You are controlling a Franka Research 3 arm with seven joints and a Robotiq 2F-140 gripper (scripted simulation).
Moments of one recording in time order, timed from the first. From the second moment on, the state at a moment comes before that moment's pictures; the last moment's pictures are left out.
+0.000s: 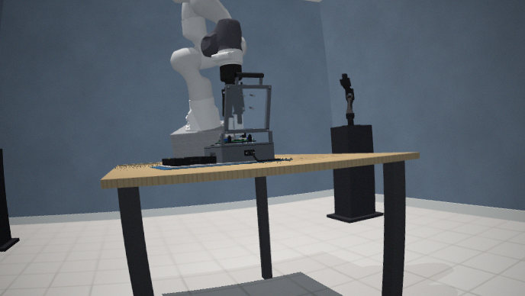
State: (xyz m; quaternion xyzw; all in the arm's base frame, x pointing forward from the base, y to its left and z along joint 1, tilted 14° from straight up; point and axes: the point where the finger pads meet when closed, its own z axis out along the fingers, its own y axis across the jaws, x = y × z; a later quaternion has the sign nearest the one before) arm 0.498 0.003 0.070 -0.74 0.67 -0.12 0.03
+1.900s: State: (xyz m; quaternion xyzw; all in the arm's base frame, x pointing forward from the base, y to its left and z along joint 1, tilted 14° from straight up) arm 0.452 0.029 0.281 -0.74 0.67 -0.12 0.03
